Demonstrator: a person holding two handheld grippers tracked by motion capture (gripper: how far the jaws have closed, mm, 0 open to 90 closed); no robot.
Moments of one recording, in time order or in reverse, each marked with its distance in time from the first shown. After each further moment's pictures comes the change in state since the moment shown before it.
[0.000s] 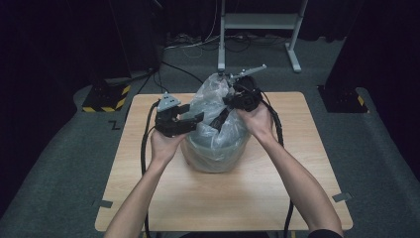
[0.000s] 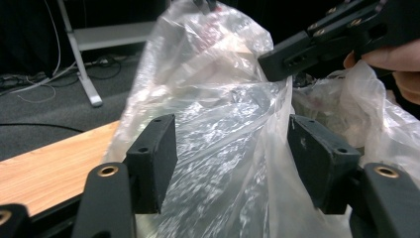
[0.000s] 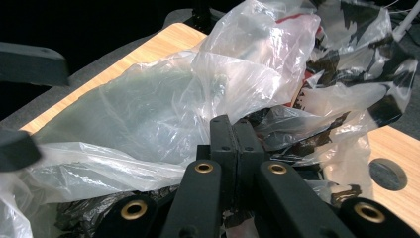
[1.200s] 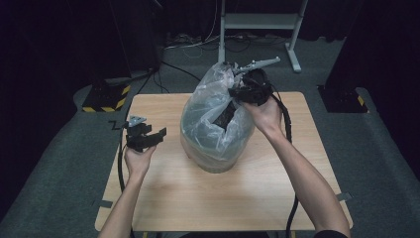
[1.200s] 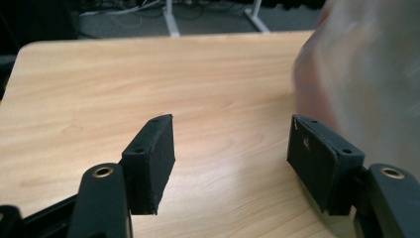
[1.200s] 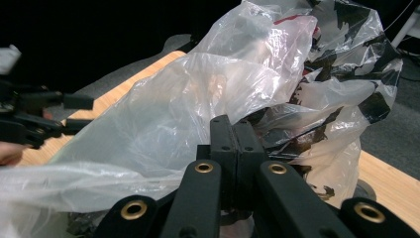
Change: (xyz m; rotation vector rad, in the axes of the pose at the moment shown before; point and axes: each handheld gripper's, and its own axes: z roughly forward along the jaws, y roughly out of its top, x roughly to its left) left arm 0.093 -0.100 -0.010 0.179 0.309 -0.187; right arm -0.002 0.011 -0.038 -0.092 -0.013 -0.032
